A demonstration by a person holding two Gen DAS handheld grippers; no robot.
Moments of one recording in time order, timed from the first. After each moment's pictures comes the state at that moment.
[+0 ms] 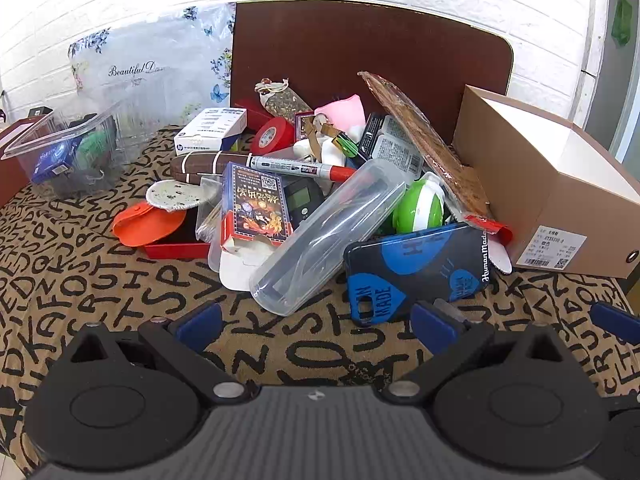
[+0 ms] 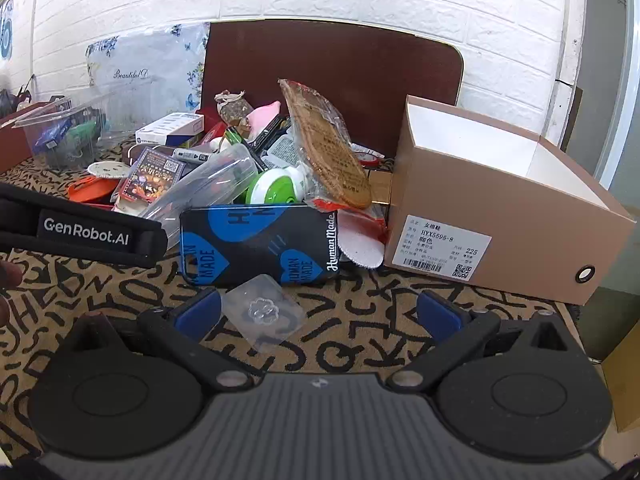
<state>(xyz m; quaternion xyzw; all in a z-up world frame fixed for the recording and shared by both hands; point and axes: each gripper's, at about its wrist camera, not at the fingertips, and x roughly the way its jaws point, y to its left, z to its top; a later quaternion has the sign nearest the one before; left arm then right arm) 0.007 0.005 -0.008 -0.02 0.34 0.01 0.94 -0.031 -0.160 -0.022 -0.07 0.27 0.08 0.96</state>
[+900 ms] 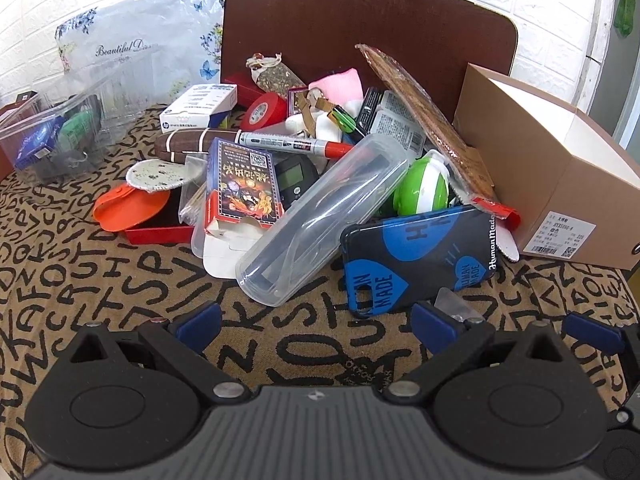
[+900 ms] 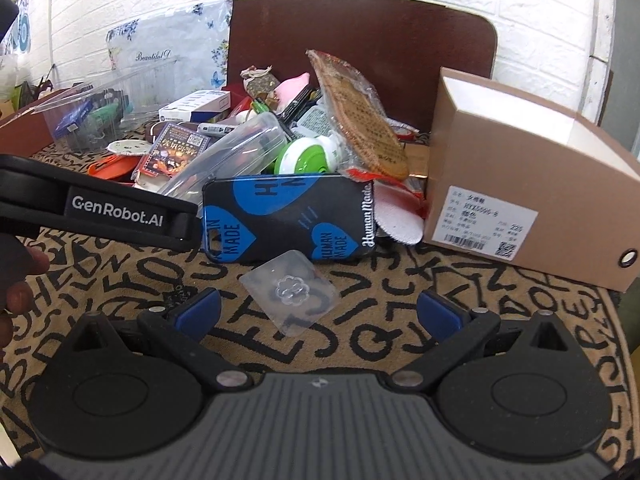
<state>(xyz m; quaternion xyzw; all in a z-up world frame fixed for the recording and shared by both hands) 0.026 0.004 -0.025 -0.03 0.37 0.00 0.93 -0.016 -0.156 -0.040 -0.06 0.31 0.13 0.94</state>
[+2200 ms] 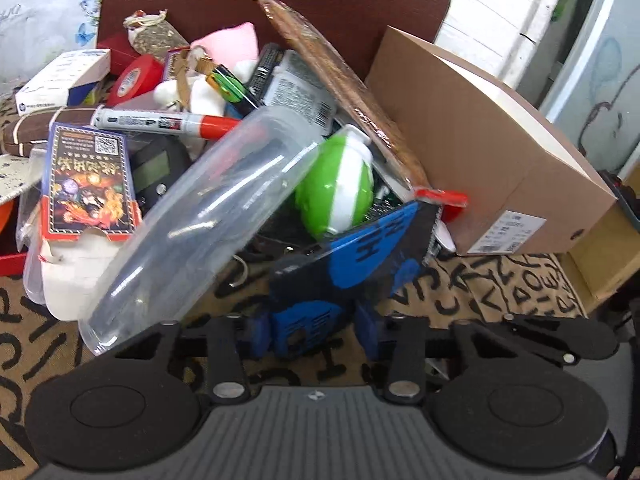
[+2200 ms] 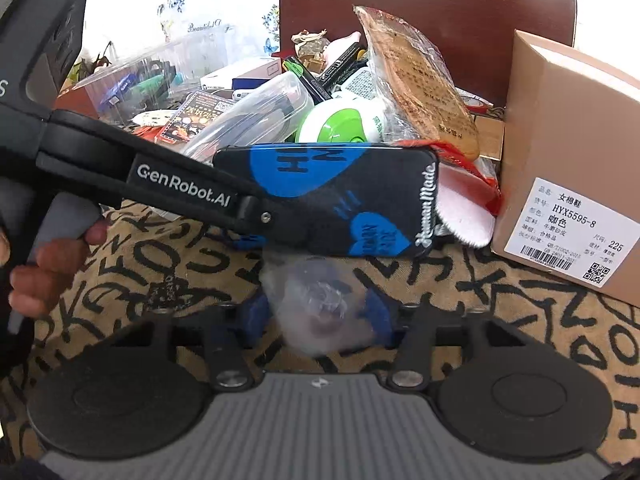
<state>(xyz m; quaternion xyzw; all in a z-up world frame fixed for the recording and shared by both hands) 0.091 -0.012 -0.052 -0.07 0.40 -0.18 0.89 0.032 -0.171 -0.065 -0.05 0.34 0.25 0.90</state>
